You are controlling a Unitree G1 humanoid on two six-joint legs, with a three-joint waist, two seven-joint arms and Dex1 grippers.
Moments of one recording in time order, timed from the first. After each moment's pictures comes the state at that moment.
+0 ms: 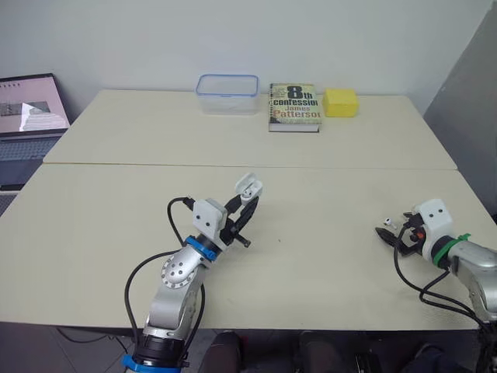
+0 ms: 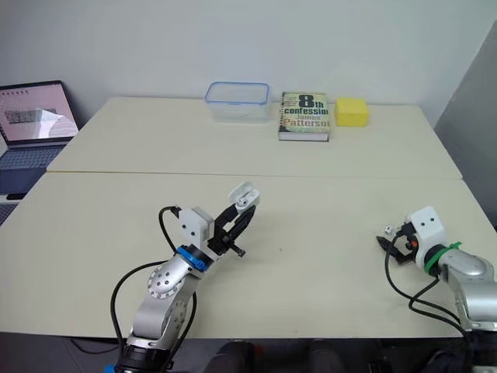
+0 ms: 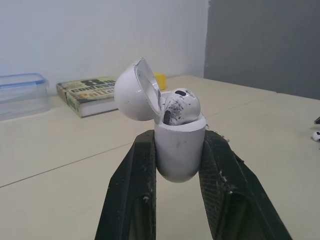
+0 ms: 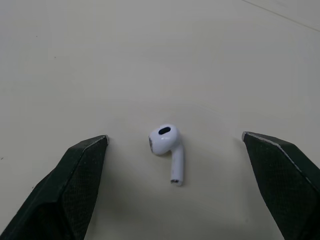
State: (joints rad) left arm -0.12 0.18 -0.08 -0.14 -0.22 -0.06 -0.51; right arm -0.15 -0.71 -0.19 0.09 0.20 0.40 0.65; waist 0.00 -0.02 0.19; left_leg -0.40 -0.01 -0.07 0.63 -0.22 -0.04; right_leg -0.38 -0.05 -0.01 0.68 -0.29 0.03
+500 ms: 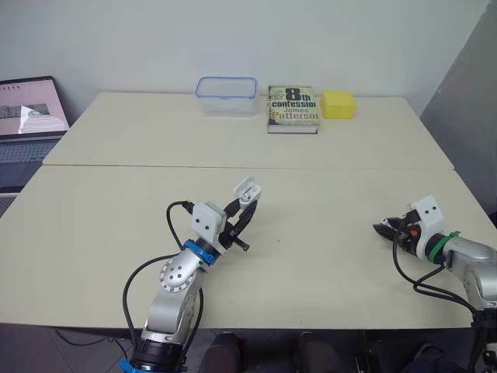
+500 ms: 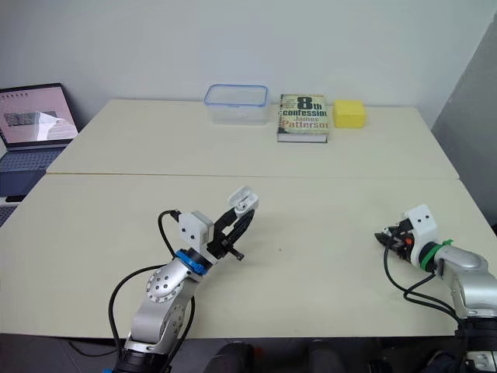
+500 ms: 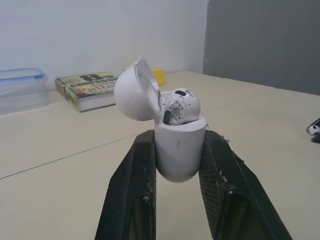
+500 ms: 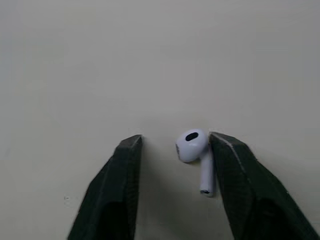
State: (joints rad) left arm -0.09 0.19 -0.08 -0.15 -0.22 -0.05 -0.50; right arm -0.19 -0.71 -0.18 0.11 0.30 0.52 0.74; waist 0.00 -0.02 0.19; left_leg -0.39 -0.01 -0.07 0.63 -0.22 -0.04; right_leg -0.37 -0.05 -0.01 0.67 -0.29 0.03
